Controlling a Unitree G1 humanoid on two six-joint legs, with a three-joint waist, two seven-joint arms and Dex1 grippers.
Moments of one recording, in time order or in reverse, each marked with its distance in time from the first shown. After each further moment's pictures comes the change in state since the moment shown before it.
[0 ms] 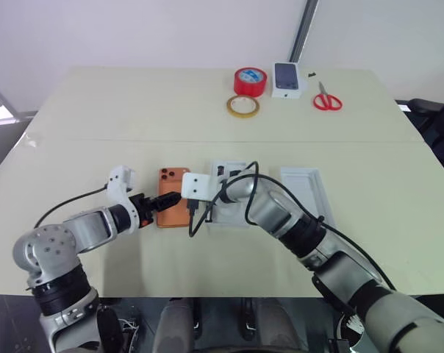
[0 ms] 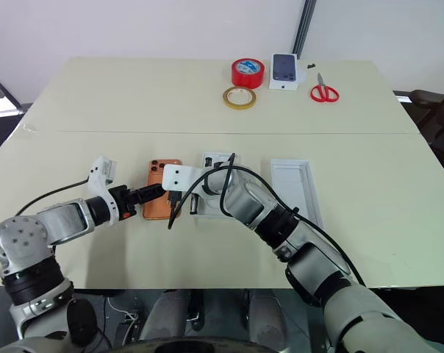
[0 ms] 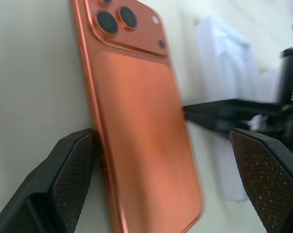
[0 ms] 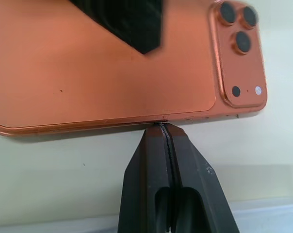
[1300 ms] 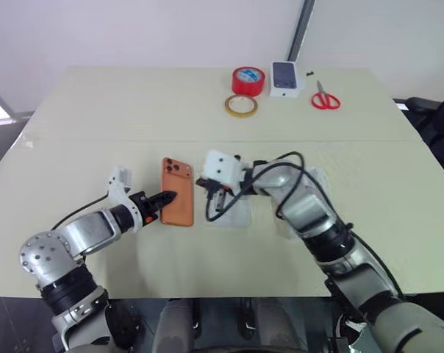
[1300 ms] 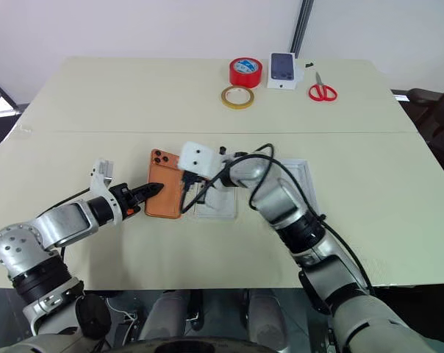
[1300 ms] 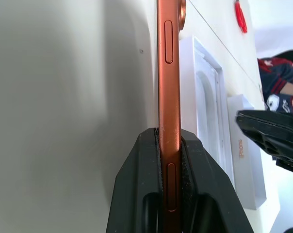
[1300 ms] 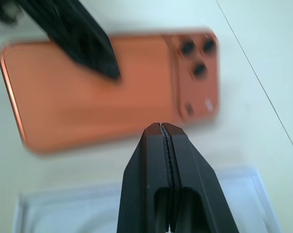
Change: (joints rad) left arm -0.008 -0.055 0.146 0.106 -0.387 -0.015 0.377; right arm 0.122 -0.152 -0.272 -0.273 0.201 0.074 0.077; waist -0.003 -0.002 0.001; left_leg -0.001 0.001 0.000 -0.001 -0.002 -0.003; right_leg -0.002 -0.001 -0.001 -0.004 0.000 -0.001
